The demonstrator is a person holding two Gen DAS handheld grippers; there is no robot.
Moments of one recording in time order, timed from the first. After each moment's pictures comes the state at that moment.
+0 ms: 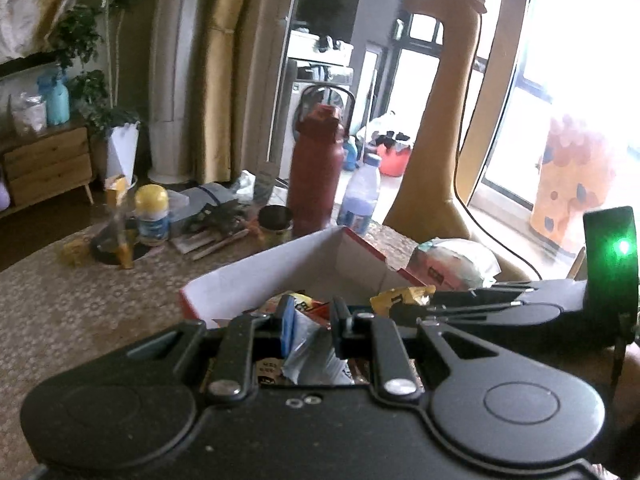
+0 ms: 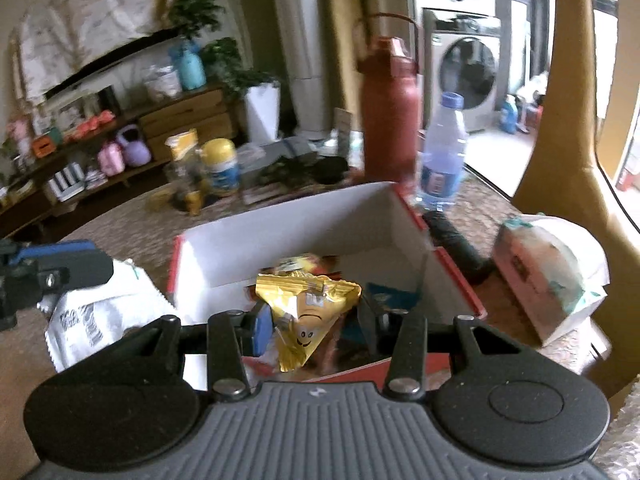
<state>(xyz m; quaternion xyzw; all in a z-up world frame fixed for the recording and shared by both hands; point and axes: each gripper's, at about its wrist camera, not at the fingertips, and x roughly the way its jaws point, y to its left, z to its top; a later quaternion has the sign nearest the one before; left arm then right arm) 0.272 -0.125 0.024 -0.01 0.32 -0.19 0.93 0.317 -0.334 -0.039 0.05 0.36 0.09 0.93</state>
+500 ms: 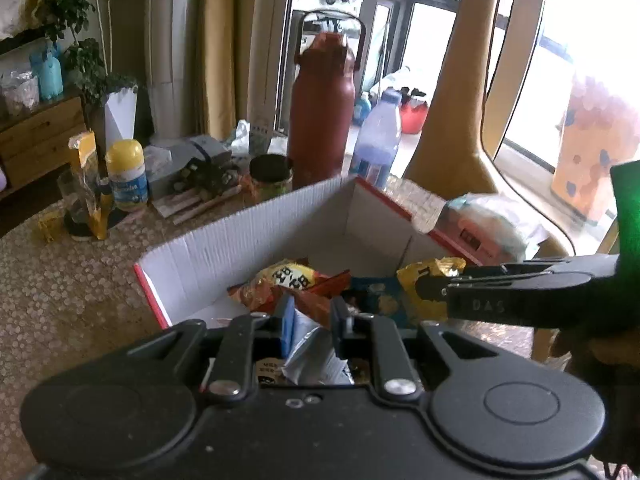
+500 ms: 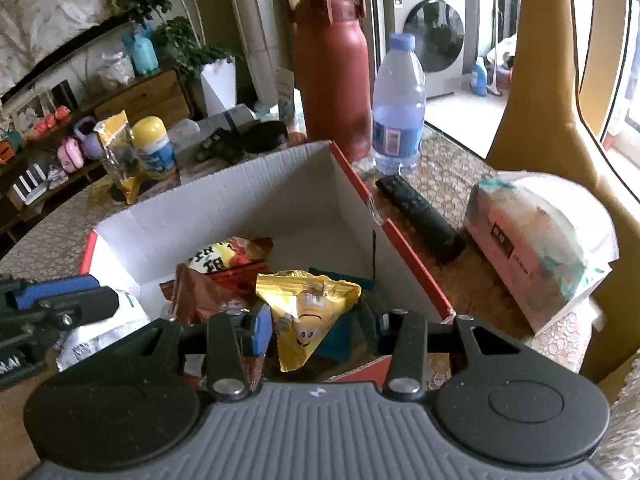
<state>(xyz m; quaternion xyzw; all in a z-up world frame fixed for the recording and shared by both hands) 0.332 -0.167 -0.040 0.02 0.38 -0.17 0.91 0.369 -0.366 -0.096 0.07 0.41 0.05 0.91</state>
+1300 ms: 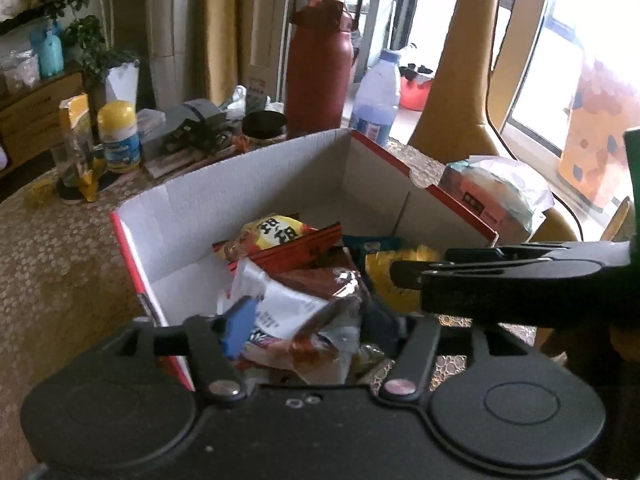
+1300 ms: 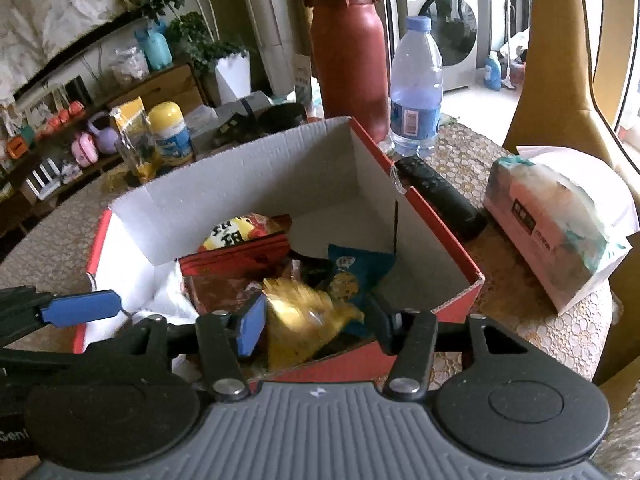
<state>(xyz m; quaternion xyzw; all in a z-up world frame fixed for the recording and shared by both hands) 0.315 -0.178 -0.061 0.02 0.40 -0.15 0.90 0.351 -0.358 -0.106 0.08 0.40 0.08 0.91</state>
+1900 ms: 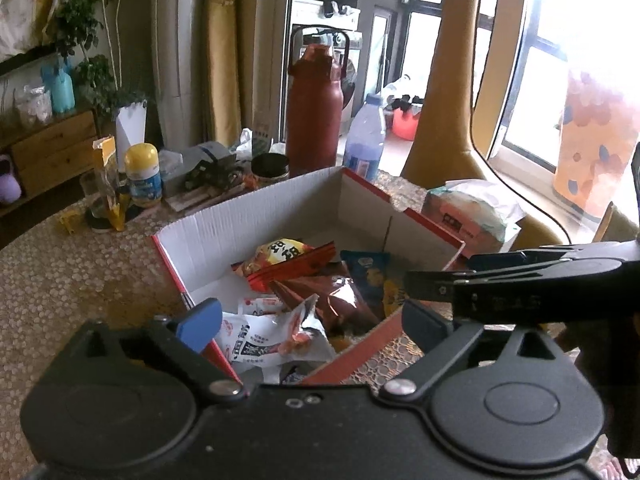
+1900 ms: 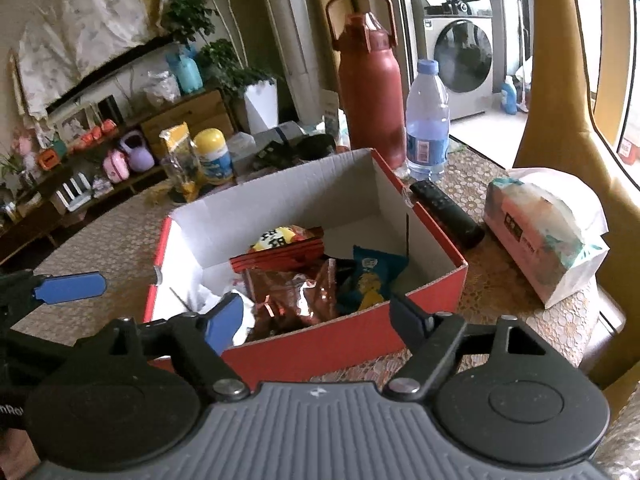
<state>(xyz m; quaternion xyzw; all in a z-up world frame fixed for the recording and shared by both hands) 0.258 -0.164 -0.022 0.03 0.35 -0.16 0.92 0.289 -0.364 -0.065 0.09 0.36 0.11 0.92</state>
